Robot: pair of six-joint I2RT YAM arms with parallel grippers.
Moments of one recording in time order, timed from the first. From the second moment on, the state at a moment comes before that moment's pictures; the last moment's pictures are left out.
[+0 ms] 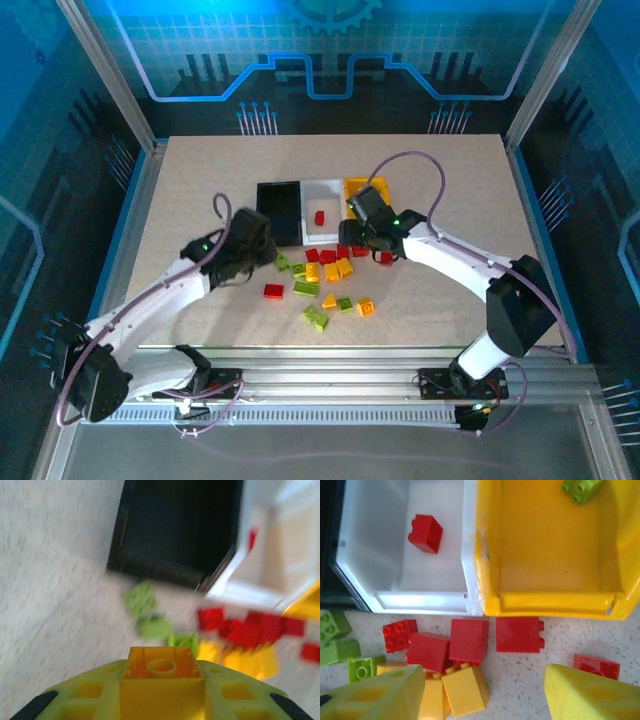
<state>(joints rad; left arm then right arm) -0.50 1.23 0.98 -0.67 -0.19 -0.86 0.65 1.57 1.15 -0.56 0.17 0.59</state>
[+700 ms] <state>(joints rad) -0.41 1.89 1.48 -0.62 -0.29 -0.74 0.65 1.37 0.96 -0.60 0.16 0.64</state>
